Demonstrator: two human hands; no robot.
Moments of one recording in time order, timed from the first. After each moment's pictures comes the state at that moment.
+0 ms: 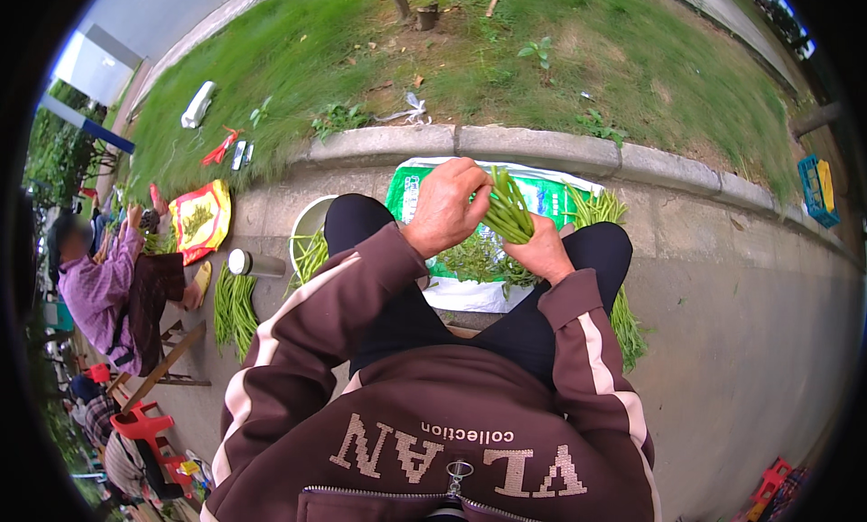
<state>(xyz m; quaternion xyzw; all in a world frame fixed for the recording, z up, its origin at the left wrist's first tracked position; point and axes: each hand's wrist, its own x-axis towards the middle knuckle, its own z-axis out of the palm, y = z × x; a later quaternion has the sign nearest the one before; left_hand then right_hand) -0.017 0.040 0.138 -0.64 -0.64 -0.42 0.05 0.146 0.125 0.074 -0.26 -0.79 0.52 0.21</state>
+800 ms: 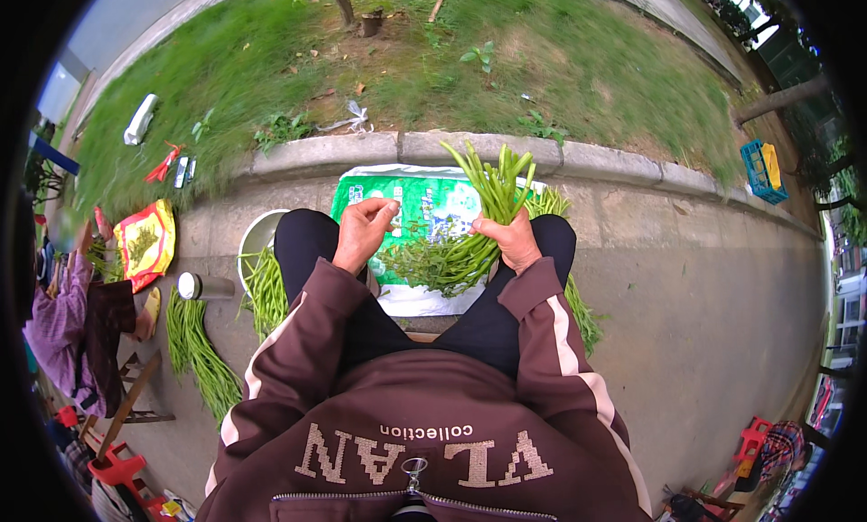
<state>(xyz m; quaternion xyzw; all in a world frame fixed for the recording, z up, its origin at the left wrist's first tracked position) -0.058 0.001 0.051 -0.34 -0.70 -0.56 -0.27 0.147 0.142 0.079 -0.23 -0.56 0.74 0.29</state>
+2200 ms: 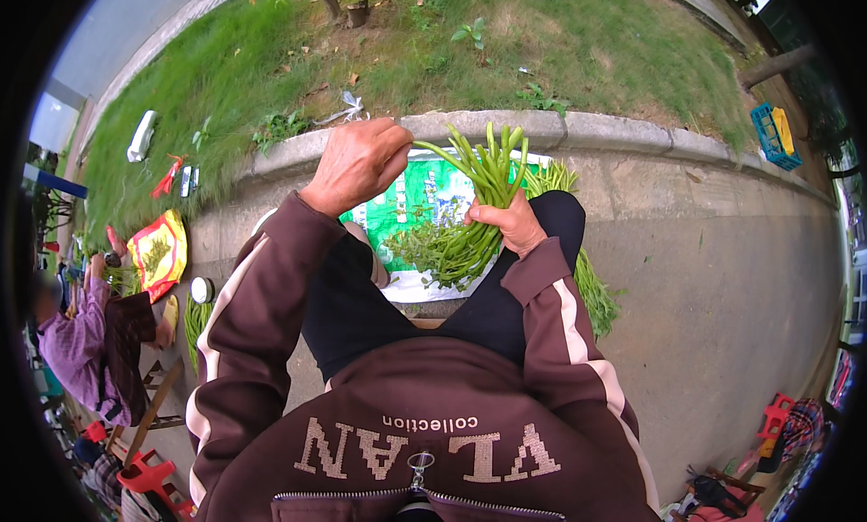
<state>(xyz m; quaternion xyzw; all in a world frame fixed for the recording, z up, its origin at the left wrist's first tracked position) -0.064 0.052 0.186 -0.76 -0.59 -0.24 0.10 0.163 0.145 0.078 -0.20 -0.53 0.79 0.25</state>
